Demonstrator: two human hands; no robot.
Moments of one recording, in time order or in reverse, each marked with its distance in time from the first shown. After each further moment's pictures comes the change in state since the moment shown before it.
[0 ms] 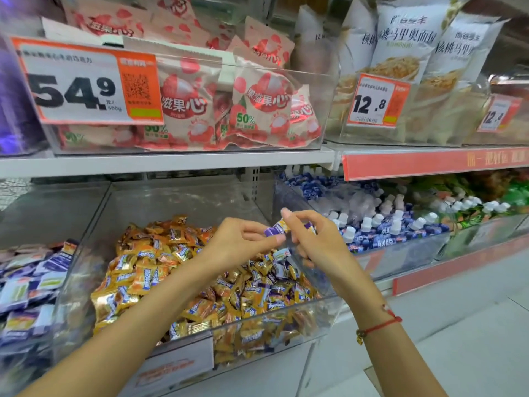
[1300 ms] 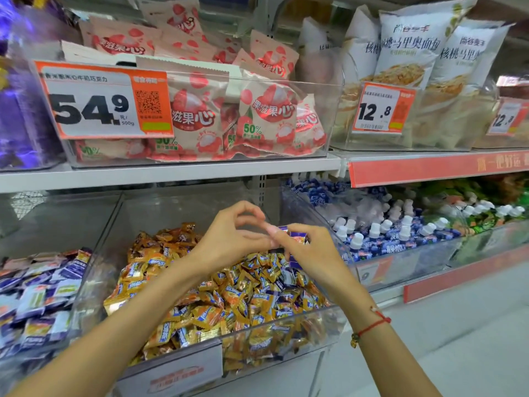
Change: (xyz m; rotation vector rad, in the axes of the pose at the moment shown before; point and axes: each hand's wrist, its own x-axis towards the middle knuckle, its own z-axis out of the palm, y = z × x) left_hand -0.001 0.008 -0.022 -0.057 0.043 0.124; right_hand 0.006 0.005 0.013 -0.029 -0.106 -0.192
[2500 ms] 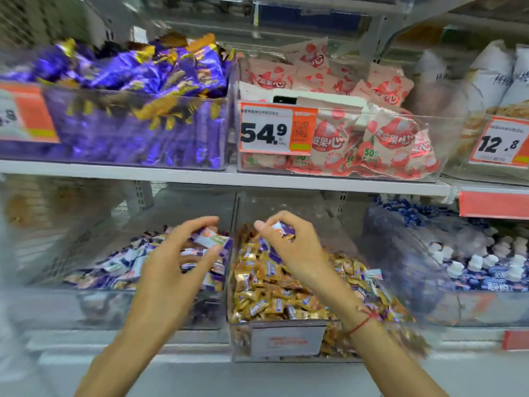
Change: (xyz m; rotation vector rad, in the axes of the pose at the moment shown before) left_hand -0.183 0.009 -0.116 0.326 0.682 0.106; right_hand -0.012 -0.078 0.138 0.037 -0.218 -0.277
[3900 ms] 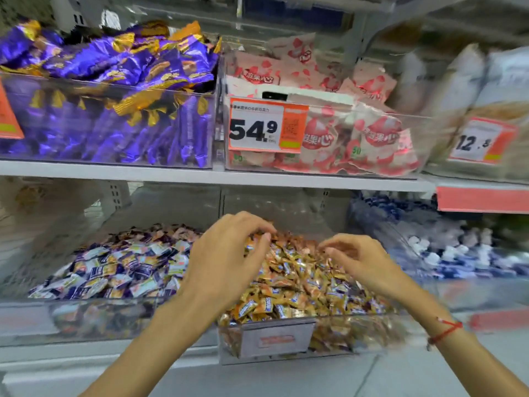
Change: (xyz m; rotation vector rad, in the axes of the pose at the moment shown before) left_hand 0.028 0.022 0.046 0.390 -0.155 0.317; right_hand -0.028 0.041 -0.101 -0.516 -0.106 0.202
